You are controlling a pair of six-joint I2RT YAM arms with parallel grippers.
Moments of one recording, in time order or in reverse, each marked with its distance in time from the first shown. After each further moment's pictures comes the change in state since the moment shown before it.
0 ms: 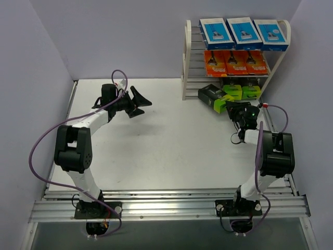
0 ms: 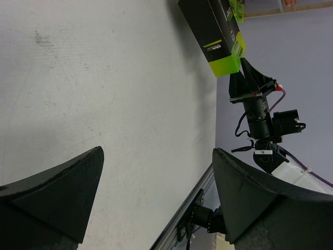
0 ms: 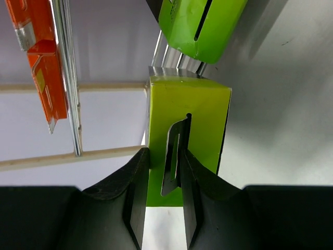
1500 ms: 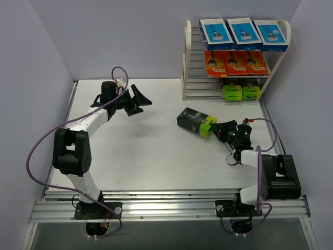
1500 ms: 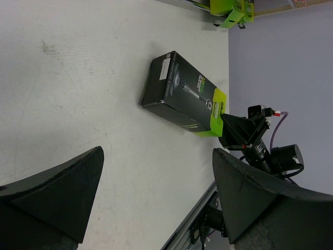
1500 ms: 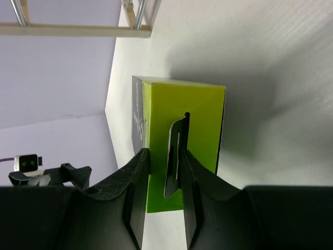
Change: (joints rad) left arm -0.014 -0.043 0.042 -0.104 -0.059 0.090; right arm 0.133 -0.263 -0.336 -0.040 -0.141 -0.060
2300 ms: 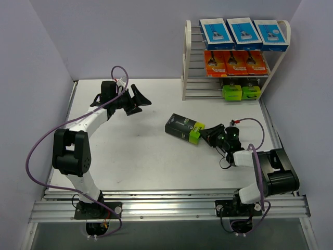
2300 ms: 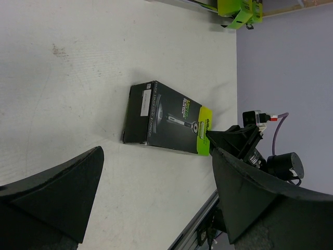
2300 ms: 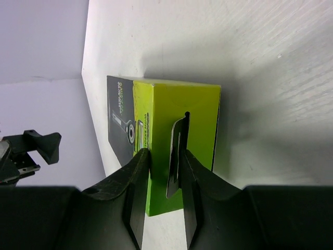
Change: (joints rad) left arm 0.000 -0.005 0.011 -0.033 -0.025 0.039; right arm 0.171 0.054 -0.017 0.013 0.045 -0.037
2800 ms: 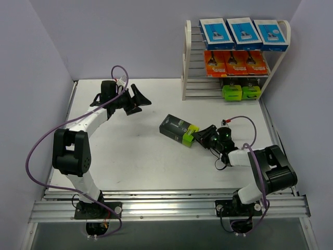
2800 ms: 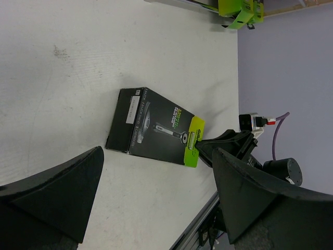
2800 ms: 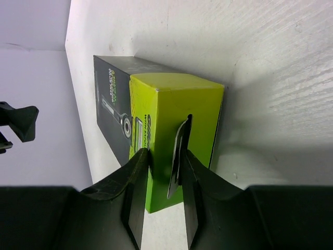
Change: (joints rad) left arm 0.000 0.000 0.006 -0.007 -0.003 0.007; right arm 0.113 0.042 0.021 0.000 0.040 -0.056
